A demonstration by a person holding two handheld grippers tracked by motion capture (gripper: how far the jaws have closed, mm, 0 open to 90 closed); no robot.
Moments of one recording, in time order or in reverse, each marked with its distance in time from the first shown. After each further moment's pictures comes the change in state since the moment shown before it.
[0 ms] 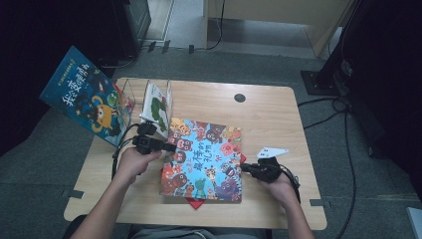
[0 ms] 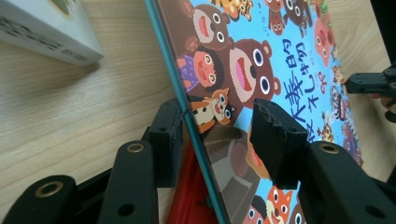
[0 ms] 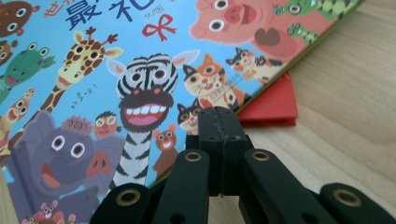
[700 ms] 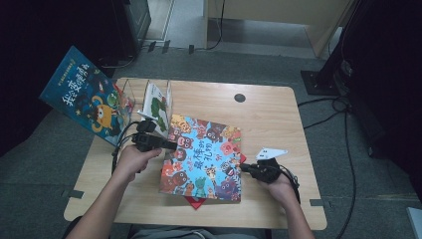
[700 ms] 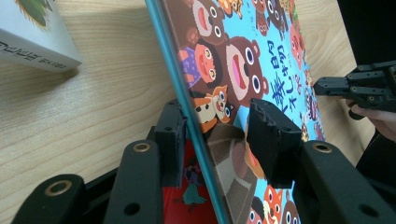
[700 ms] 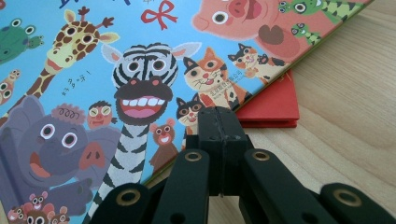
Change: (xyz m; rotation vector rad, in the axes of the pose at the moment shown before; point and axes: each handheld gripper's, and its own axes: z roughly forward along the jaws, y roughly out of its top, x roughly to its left) left arm -0.003 0.006 -0.006 0.007 -0.076 -0.028; right arm -0.001 -0.003 0.001 -0.002 0.004 -0.040
